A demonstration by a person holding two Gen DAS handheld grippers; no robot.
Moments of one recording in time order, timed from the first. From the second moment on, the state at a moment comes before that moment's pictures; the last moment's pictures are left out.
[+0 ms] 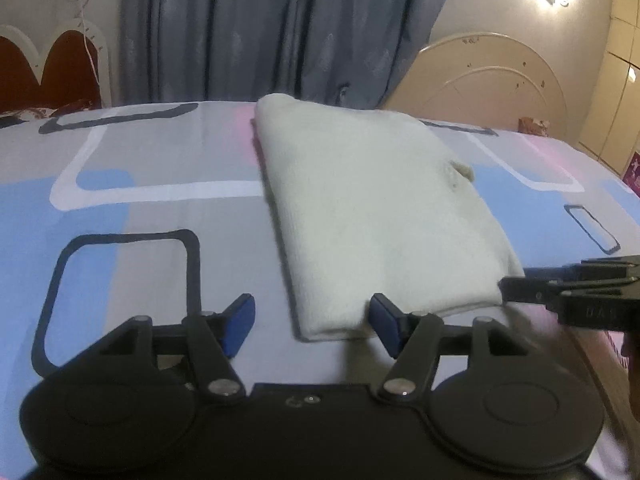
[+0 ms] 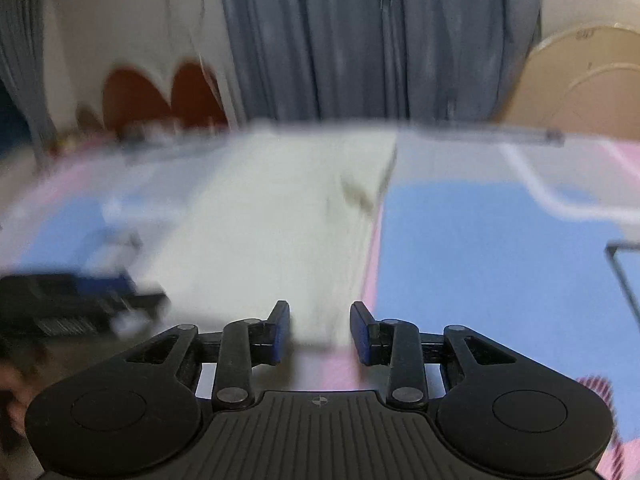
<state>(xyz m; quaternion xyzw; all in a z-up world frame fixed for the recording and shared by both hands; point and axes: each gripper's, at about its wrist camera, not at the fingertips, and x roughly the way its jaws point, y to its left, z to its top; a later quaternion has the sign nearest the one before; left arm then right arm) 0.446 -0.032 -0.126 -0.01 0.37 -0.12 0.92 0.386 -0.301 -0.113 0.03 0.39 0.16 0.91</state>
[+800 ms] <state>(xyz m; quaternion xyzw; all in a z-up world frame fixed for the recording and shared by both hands) 0.574 0.018 -0.136 -0.21 0.40 -0.18 0.87 0.525 -0.374 -0.119 0.34 0.39 0.18 0.84</state>
